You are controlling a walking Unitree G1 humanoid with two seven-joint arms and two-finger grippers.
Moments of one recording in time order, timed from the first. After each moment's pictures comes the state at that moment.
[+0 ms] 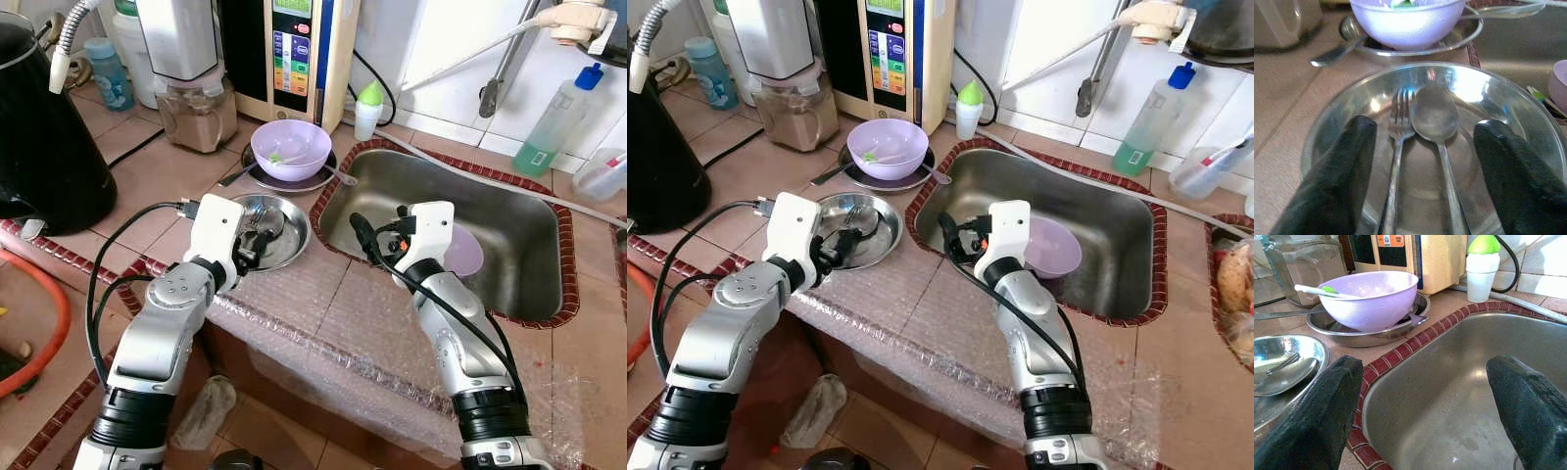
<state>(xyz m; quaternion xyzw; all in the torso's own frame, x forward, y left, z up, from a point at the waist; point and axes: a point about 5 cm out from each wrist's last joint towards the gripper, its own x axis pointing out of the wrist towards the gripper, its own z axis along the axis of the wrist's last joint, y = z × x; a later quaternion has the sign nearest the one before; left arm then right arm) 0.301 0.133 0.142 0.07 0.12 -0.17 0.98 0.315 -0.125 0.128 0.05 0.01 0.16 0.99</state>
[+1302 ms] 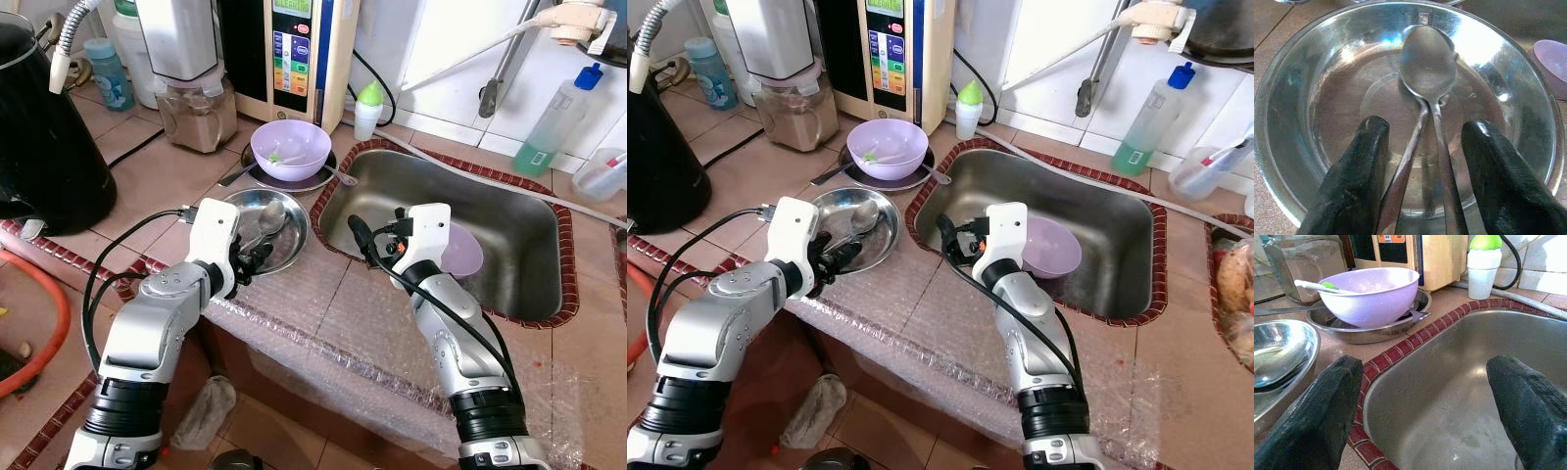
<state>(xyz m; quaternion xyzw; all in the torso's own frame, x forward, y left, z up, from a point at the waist) 0.301 0.137 0.138 0.02 0.20 -0.20 0.96 0.315 -0.123 0.124 0.05 0.01 0.16 0.99</state>
